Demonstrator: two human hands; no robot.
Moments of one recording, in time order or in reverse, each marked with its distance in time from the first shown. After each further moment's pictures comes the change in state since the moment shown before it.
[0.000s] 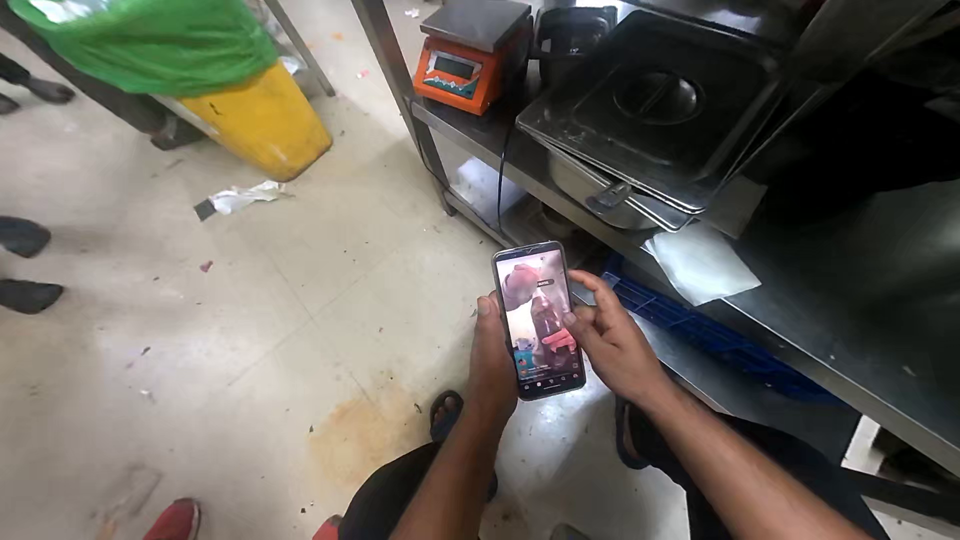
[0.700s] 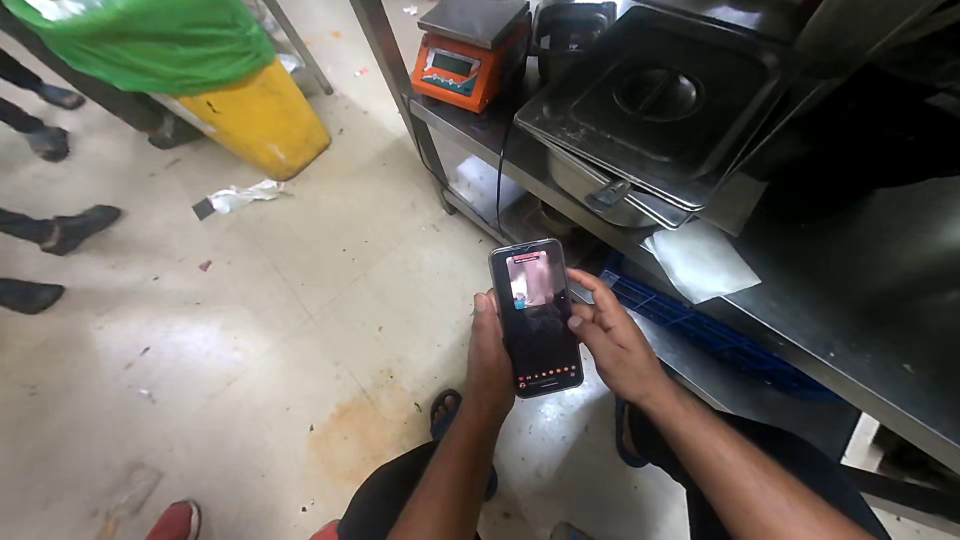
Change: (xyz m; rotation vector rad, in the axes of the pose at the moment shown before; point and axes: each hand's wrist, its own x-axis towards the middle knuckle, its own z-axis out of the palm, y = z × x) left_hand 0.002 0.000 -0.001 -0.010 -0.001 0.004; right_hand -0.001 0.002 -0.001 0.068 -0.043 -0.027
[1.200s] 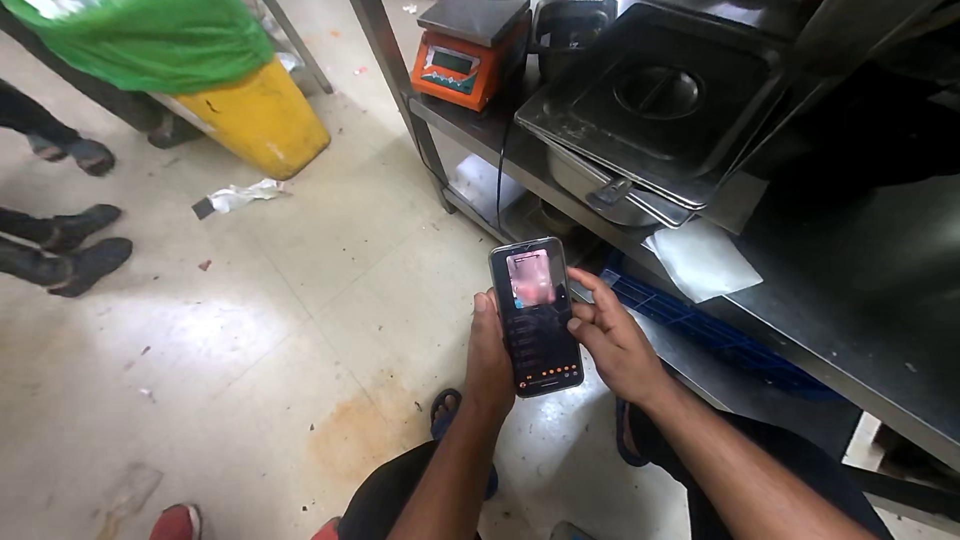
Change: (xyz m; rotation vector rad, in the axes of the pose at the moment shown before) left_hand -0.001 0.001 0.000 -0.041 -0.014 -0.007; right_hand -0.001 -0.002 0.000 -0.023 -0.003 0.015
